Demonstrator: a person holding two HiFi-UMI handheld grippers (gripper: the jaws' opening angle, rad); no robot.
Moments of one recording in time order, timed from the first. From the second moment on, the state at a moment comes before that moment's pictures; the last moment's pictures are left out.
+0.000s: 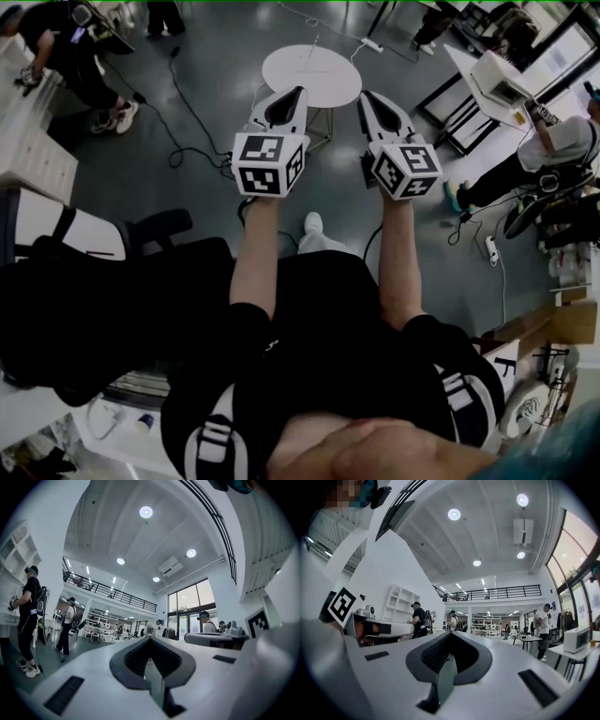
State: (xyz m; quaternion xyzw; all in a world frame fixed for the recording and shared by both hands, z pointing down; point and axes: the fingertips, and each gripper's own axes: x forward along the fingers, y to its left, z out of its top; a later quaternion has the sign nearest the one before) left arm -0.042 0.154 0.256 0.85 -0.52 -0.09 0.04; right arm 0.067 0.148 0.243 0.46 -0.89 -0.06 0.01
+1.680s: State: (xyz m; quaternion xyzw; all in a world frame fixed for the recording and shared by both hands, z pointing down) left arm -0.002 -0.162 0.342 0.85 -0.52 -0.02 0.13; right arm 0.089 -0.183 0.340 0.44 -0.89 0.09 -0.04
